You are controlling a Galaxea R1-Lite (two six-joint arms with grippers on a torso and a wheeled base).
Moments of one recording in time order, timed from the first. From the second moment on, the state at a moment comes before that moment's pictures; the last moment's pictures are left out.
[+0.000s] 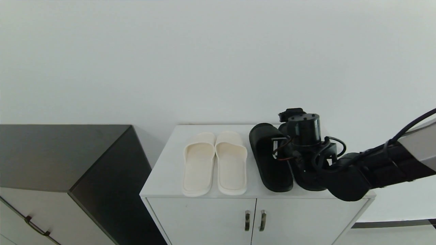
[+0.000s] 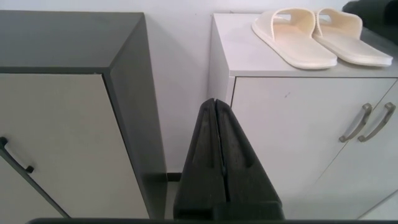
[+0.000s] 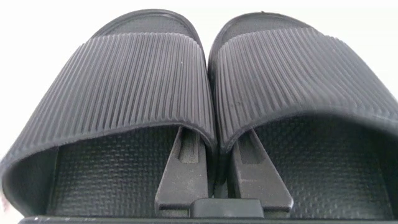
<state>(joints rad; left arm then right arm) 0.00 0.00 0.00 0.00 -0.01 -0.02 0.64 1.99 -1.08 -0.64 -0.60 0.14</state>
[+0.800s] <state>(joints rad) 0.00 0.00 0.00 0.00 -0.01 -0.02 0.92 1.52 -0.70 -0.53 -0.38 0.16</state>
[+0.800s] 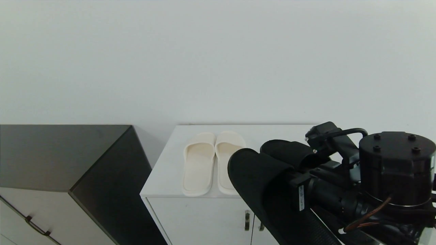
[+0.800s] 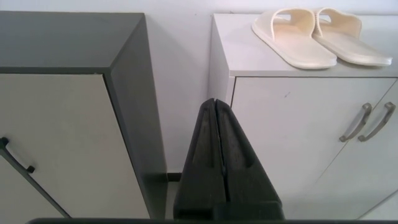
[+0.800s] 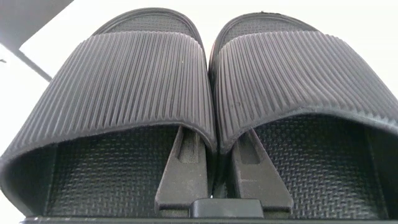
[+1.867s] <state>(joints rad) 0.00 0.00 0.00 0.00 -0.01 -0.02 0.96 1.43 -0.56 -0.53 -0.21 0.15</state>
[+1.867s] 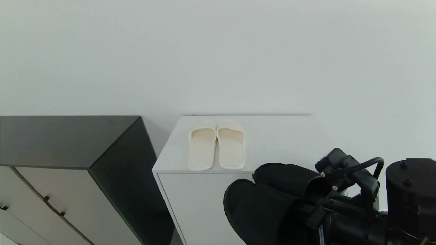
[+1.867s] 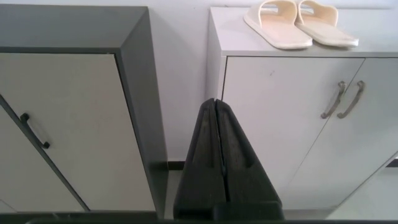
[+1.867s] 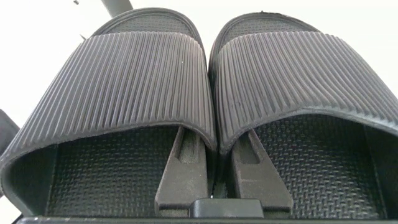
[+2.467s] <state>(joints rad) 0.00 0.00 0.00 0.00 -0.01 -0.02 0.98 1.42 -0.53 -0.54 -0.18 0.15</state>
